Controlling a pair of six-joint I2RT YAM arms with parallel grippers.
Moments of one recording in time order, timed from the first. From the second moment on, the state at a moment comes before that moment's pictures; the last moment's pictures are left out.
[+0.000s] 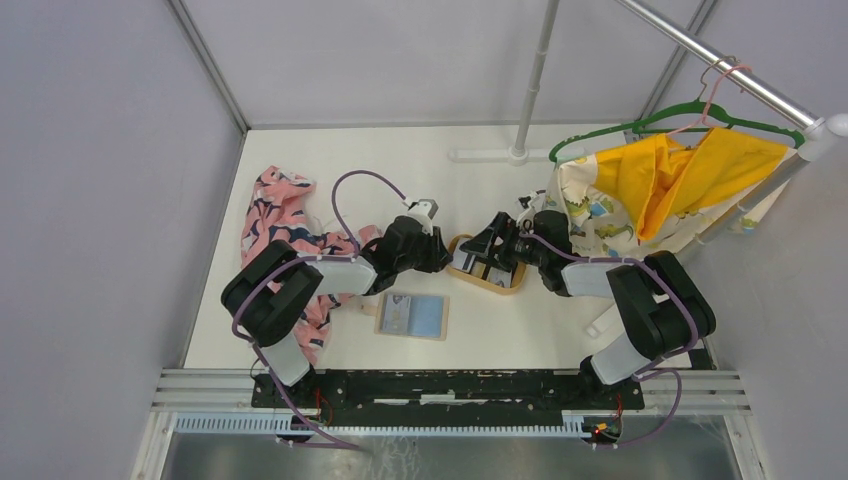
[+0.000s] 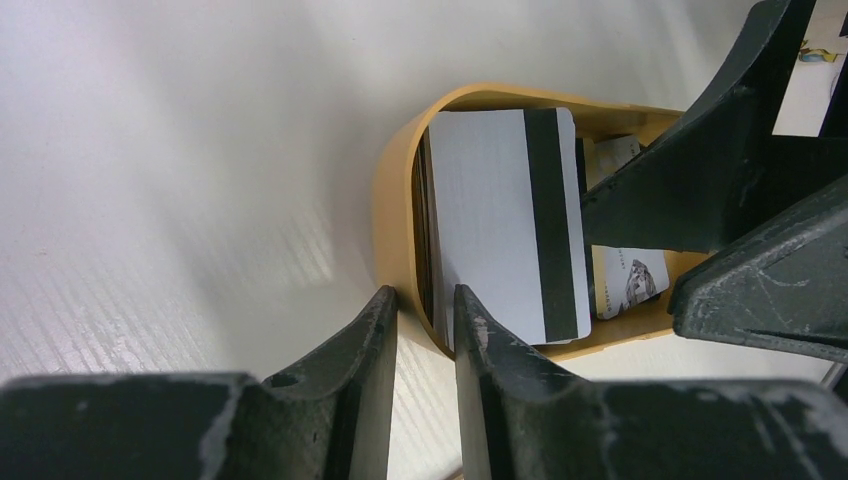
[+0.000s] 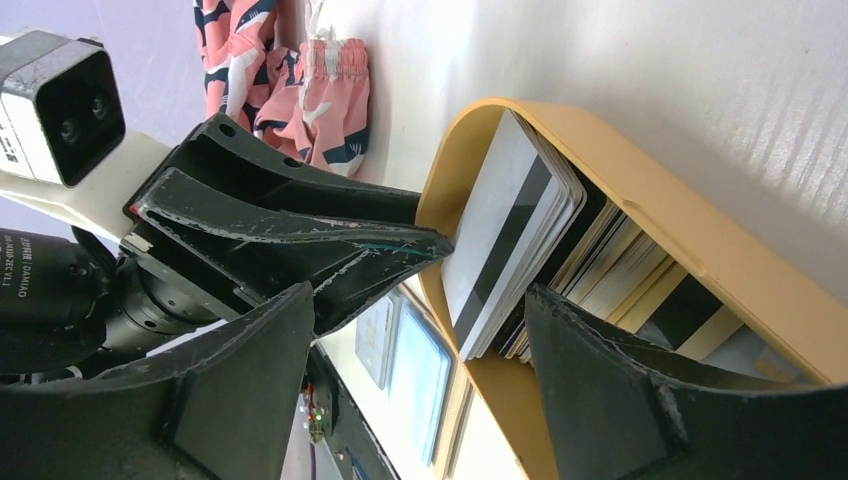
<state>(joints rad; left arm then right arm) -0.74 1.72 0.74 0.42 0.08 -0.51 0.36 1.57 0.51 0.59 -0.56 0.93</state>
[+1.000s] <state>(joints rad) -0.83 1.72 0.75 0.42 0.05 -0.54 0.34 1.59 0.59 0.44 -0.54 0.79</state>
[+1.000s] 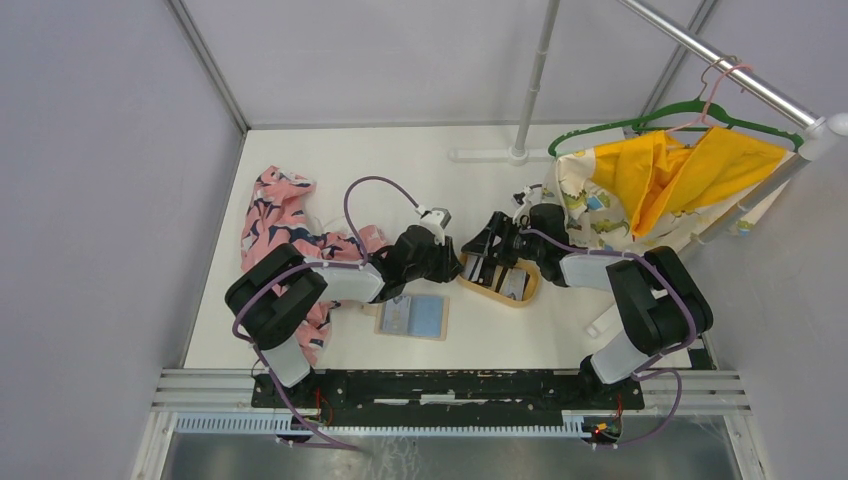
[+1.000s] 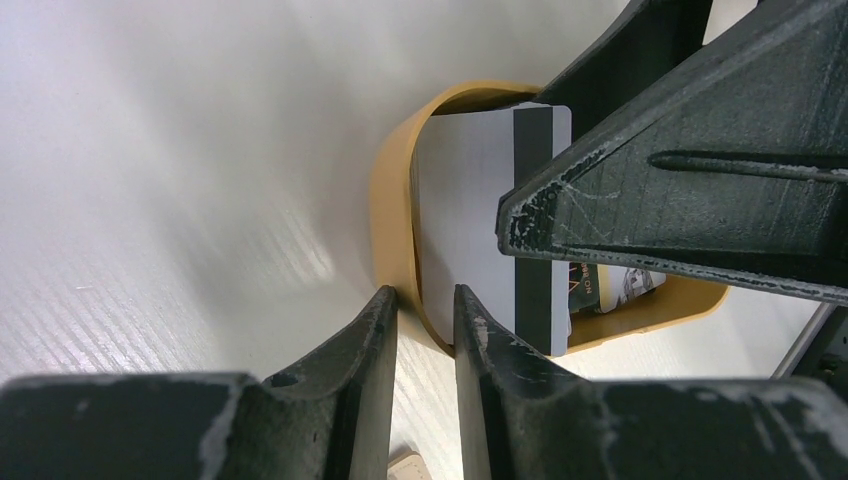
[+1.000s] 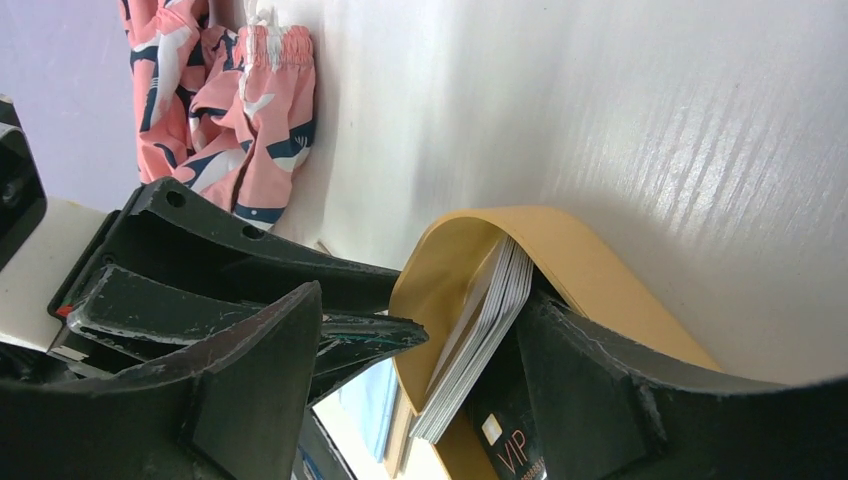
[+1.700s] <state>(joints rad) -0.86 1.72 0.75 0.41 -0.05 -0.61 0.32 1.60 0.60 0.41 -0.59 0.71</state>
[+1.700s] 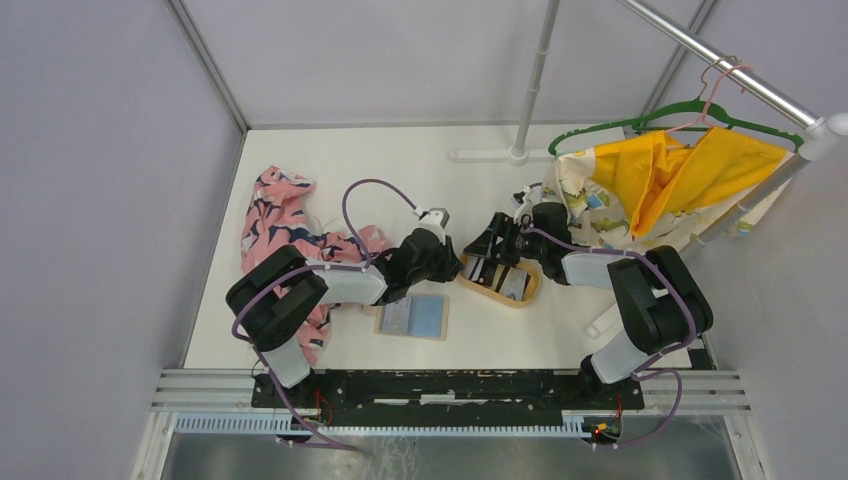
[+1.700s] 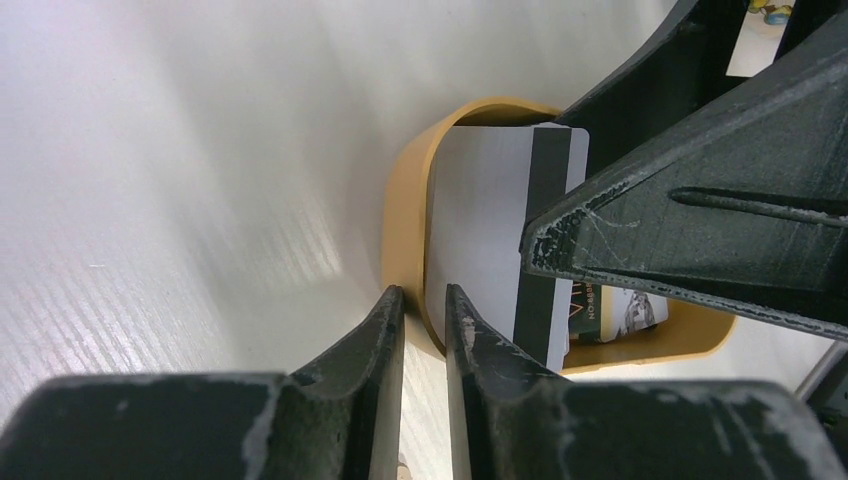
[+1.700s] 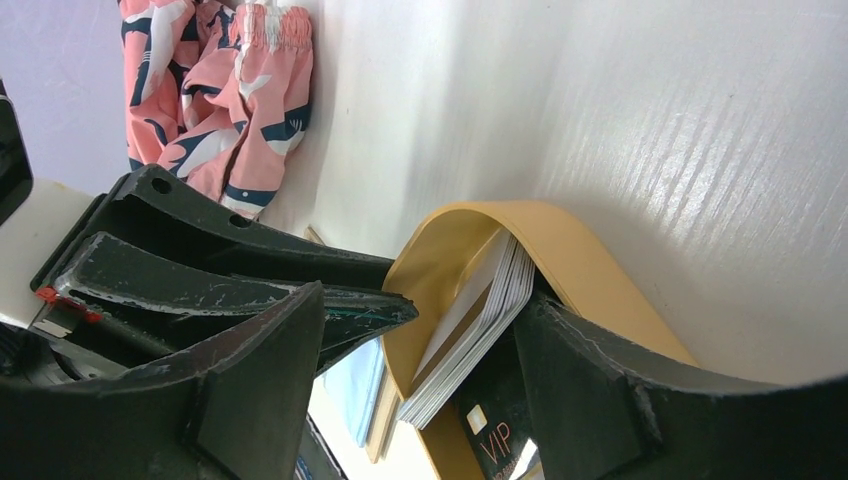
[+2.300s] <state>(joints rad) -0.92 1.71 0.79 0.31 -0.26 -0.69 0.29 1.60 0.58 0.42 -0.64 0.70</state>
